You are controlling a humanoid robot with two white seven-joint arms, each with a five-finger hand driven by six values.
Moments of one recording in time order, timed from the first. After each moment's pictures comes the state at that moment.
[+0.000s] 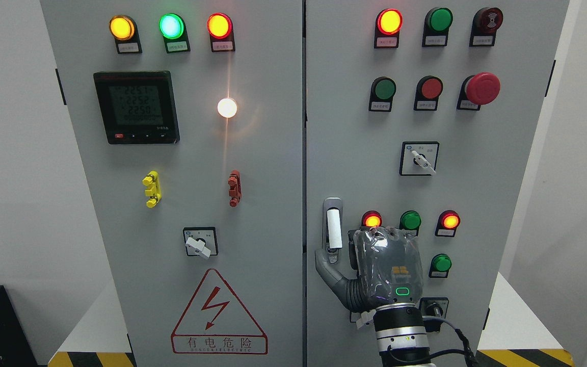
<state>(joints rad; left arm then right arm) 0.00 -0.11 -0.13 0.00 0.16 -0.11 0.00 -0.45 0.13 0.28 -1.76 1.40 0.23 -0.06</state>
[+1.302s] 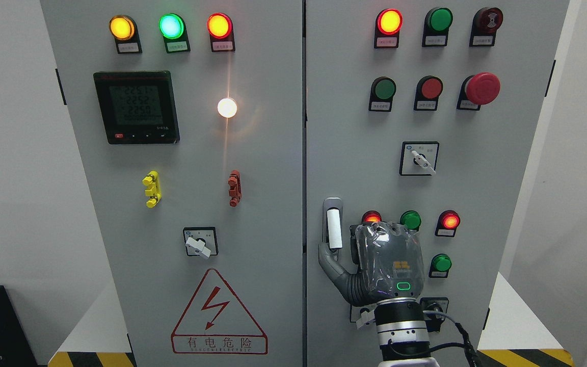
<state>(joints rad) 0.00 -0.11 -0.13 0.00 0.16 -0.11 0.00 -0.47 0.13 0.27 -1.74 1.40 0.23 -0.06</state>
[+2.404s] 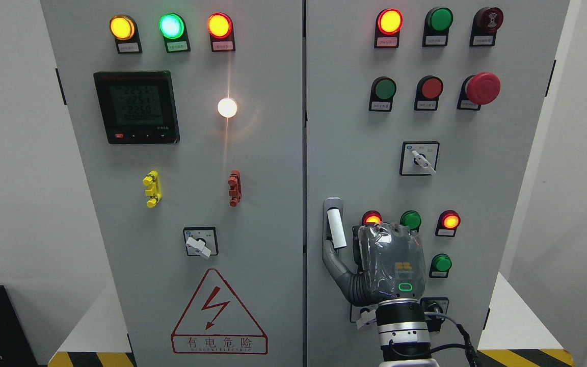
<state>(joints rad) 0.00 -0.11 -0.13 0.00 0.16 -0.11 0.00 -0.46 0.14 0.27 -1.74 1.40 0.24 -0.07</state>
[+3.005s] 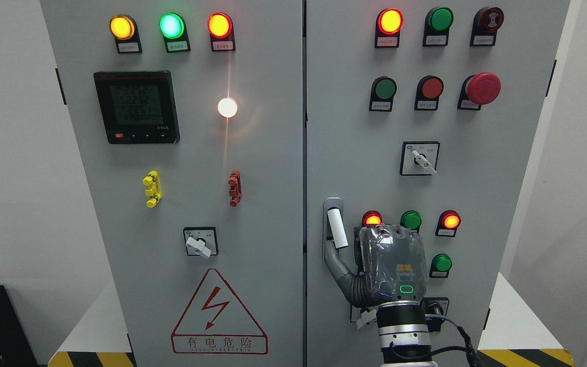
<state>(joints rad) 0.00 -0.11 -0.13 0.00 0.16 -0.11 0.00 -0.45 0.14 0.27 -1.75 1.40 0.25 -0.08</state>
